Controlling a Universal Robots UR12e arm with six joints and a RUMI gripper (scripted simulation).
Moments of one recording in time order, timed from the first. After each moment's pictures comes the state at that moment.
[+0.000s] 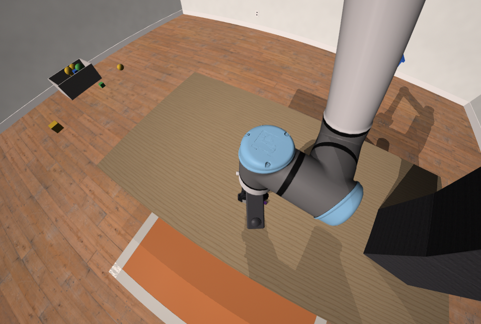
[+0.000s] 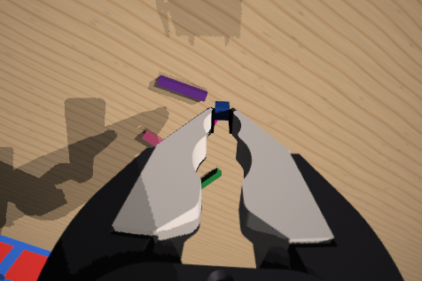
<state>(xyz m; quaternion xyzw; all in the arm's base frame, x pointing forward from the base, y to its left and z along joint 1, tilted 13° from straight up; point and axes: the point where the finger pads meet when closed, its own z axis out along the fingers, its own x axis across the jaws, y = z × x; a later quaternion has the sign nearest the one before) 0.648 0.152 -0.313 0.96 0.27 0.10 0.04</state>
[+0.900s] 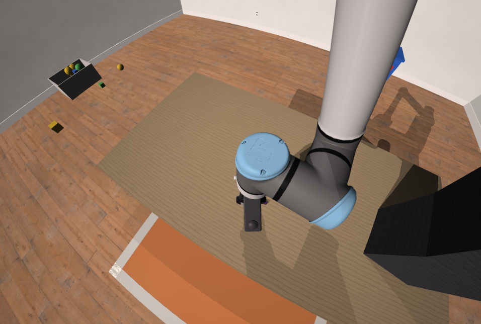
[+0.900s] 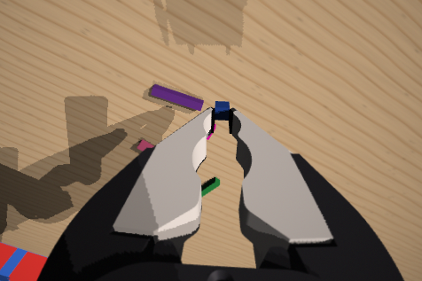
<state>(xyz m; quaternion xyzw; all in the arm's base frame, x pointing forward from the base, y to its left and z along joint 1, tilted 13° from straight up) 0.652 0.159 -0.327 0.96 0.26 0.10 0.04</state>
